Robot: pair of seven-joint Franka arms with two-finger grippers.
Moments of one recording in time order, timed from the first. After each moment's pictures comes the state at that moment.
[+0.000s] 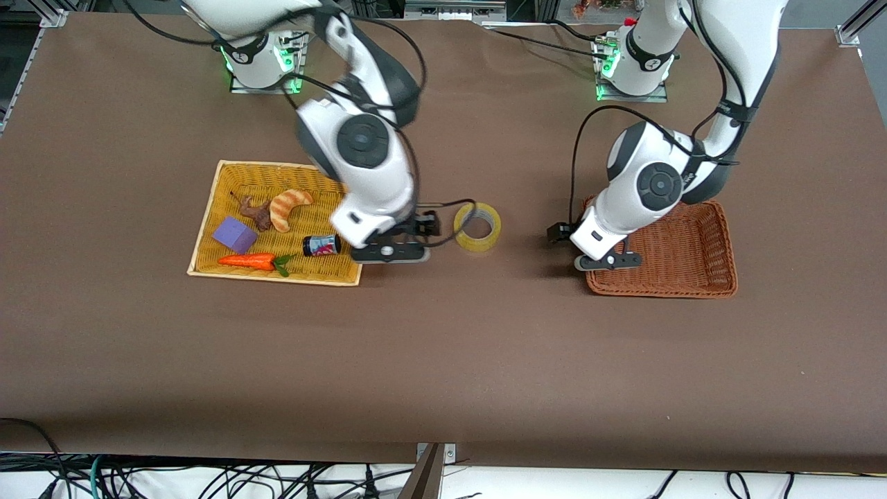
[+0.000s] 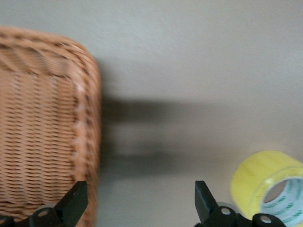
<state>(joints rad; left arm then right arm) -0.06 0.39 -0.35 -2.02 -0.05 2.33 -0.49 0.44 0.56 0.22 -1.28 -0.09 1.85 0.58</state>
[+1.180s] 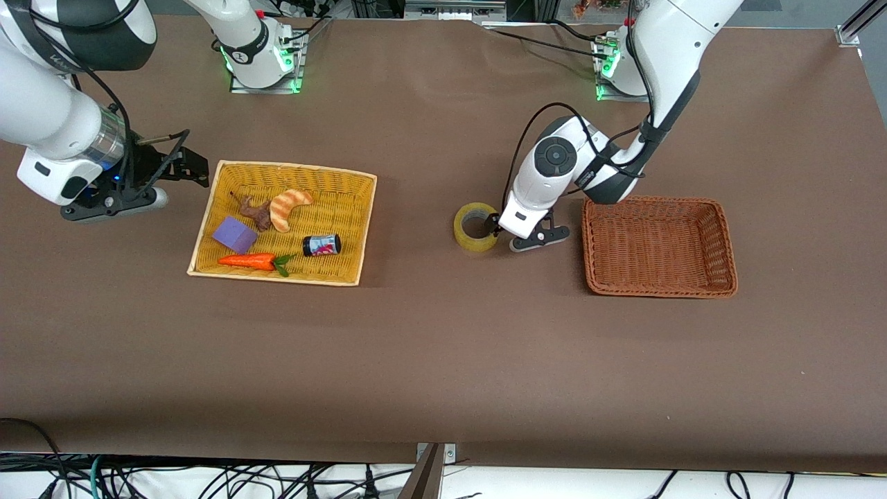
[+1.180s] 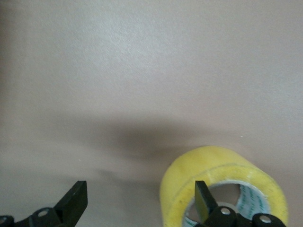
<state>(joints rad) -0.16 0.53 -0.46 -2.02 0.23 2.51 -1.06 0.12 0.06 0.02 -1.72 0.02 1.67 -0.08</state>
